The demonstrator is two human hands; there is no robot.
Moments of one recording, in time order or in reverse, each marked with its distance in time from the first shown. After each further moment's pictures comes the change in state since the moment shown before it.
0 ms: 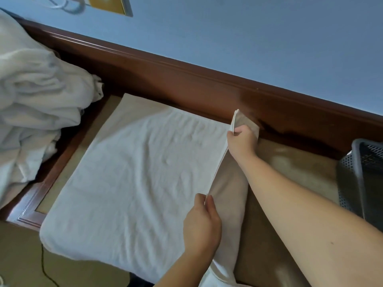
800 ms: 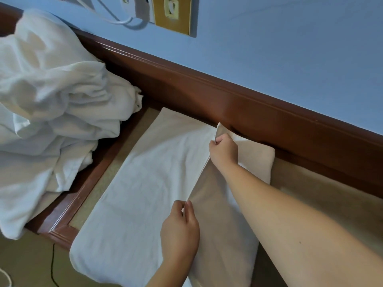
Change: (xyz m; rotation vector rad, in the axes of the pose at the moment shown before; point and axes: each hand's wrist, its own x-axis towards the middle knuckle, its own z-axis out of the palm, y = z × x) left_hand 0.088 -0.048 -0.125 -0.096 0.205 -0.112; right_hand -0.022 -0.108 0.152 -0.030 -0.193 -0.098
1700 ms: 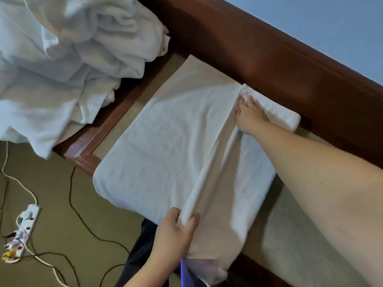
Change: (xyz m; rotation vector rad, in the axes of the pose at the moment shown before) left_hand -0.094 -0.092 -0.051 -0.071 -0.225 -0.281; right_hand 0.019 0.034 -0.005 -0.812 -0.401 -0.213
